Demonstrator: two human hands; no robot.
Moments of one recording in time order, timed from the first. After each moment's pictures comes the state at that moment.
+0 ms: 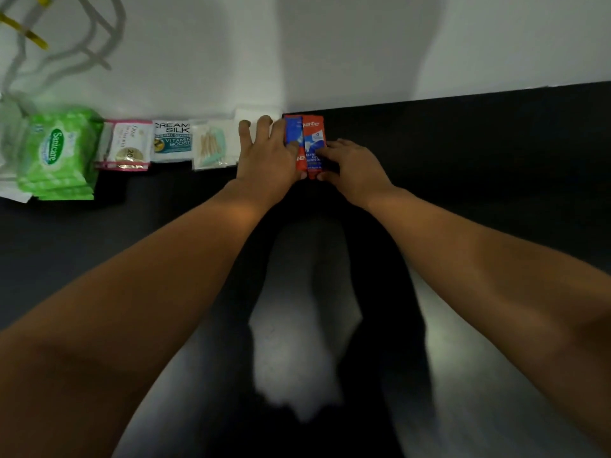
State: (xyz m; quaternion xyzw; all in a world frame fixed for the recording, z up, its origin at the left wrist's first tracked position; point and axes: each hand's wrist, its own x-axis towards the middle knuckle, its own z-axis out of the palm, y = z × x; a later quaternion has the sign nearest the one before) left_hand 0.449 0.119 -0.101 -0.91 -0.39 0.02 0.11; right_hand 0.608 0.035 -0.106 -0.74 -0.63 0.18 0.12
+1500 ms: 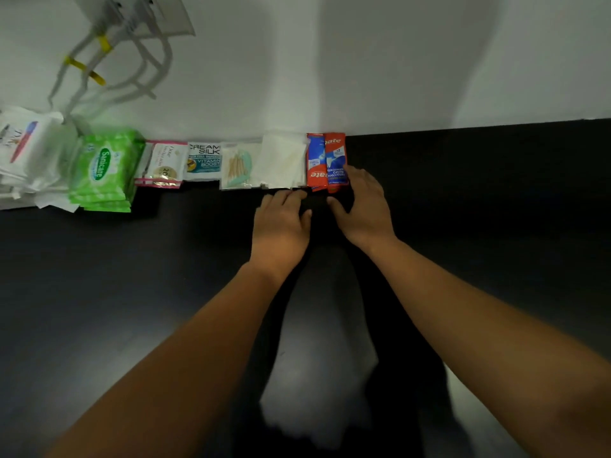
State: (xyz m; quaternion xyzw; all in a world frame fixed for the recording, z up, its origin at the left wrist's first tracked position) left_hand 0.417 0.058 -0.120 -0.84 -0.50 -0.20 -0.09; right_hand 0.581 0.026 -0.133 -0.77 -0.52 0.19 0.31
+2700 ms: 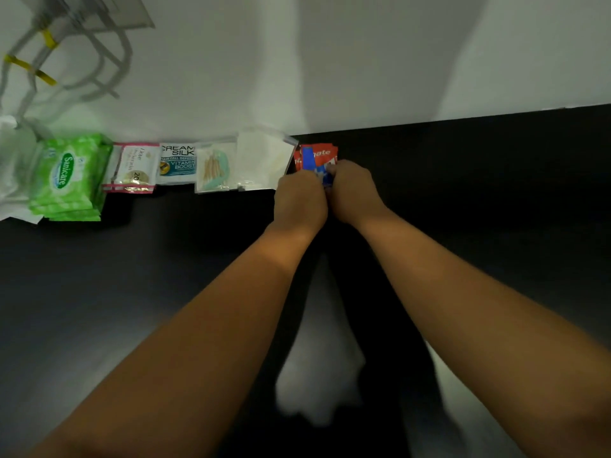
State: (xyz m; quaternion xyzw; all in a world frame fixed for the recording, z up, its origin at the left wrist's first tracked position) left_hand 0.500 0.073 -0.077 -0.80 -0.58 -0.05 -0.18; right_hand 0.591 0.055 -0.071 -0.82 -0.49 0.28 0.09
